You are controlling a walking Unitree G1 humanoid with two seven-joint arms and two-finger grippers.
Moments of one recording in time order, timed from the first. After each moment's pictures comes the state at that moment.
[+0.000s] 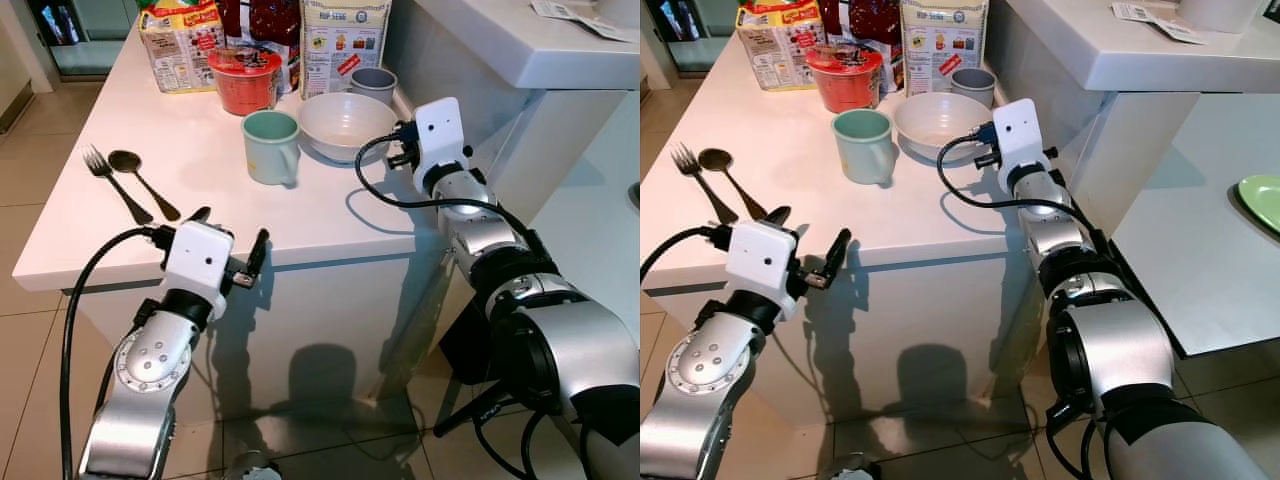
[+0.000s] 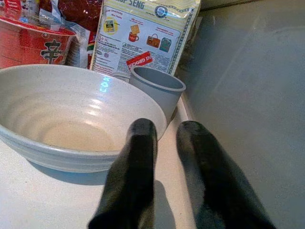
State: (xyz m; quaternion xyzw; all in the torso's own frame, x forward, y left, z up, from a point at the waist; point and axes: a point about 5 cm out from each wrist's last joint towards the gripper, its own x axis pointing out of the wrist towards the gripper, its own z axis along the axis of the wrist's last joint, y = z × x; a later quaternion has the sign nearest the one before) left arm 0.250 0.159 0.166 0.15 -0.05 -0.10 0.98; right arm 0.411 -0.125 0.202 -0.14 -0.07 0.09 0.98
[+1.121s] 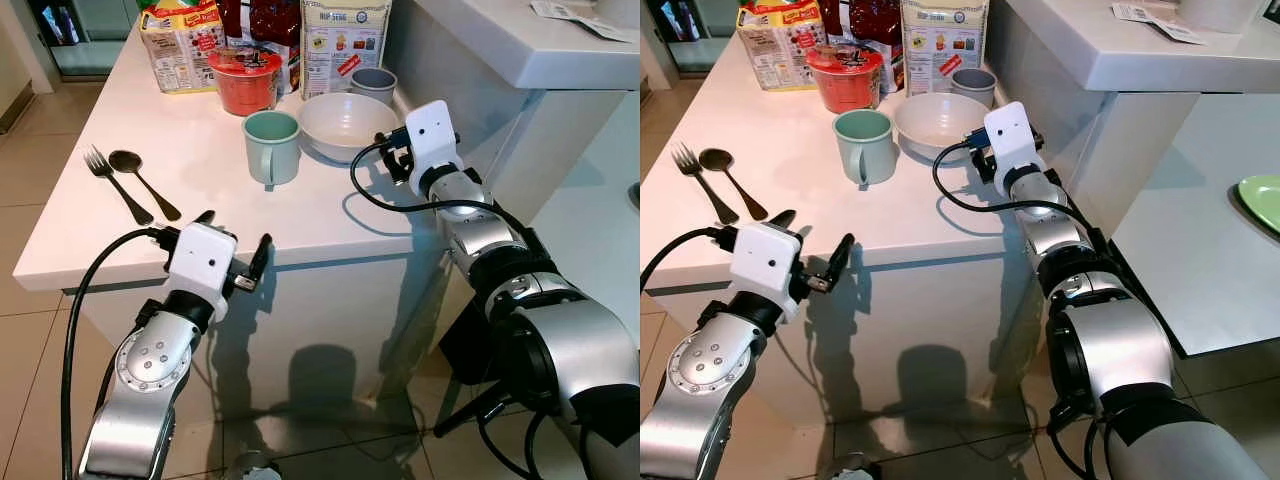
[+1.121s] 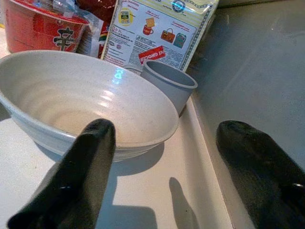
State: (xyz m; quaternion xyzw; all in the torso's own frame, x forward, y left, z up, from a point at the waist) left arm 0.249 0.156 0.163 0.16 -0.04 -0.12 0.98; right arm 0.410 -0.120 0.198 -0.18 -0.06 0.12 0.98
